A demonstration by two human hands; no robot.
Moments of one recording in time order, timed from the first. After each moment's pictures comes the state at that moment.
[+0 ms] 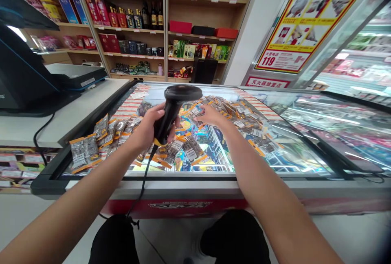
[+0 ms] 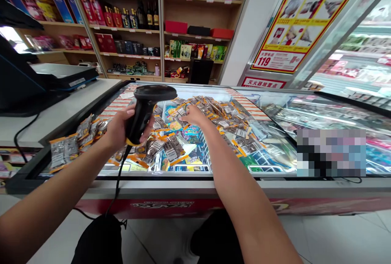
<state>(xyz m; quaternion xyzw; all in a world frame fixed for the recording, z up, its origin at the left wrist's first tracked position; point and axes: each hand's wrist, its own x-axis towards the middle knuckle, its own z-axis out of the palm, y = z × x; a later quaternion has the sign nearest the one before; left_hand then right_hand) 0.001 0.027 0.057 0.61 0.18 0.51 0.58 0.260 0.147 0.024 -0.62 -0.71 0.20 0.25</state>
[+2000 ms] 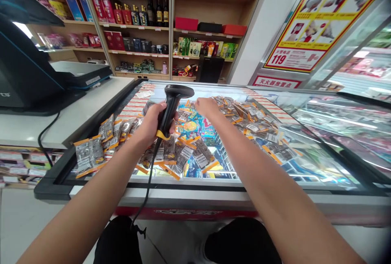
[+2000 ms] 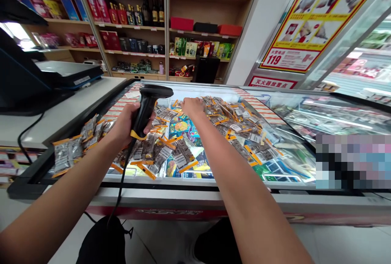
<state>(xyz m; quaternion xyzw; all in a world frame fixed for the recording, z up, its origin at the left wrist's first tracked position) -0.014 0.056 0.051 0.53 0.27 0.54 0.59 0.209 0.214 0.019 -0.64 -0.75 0.01 0.16</state>
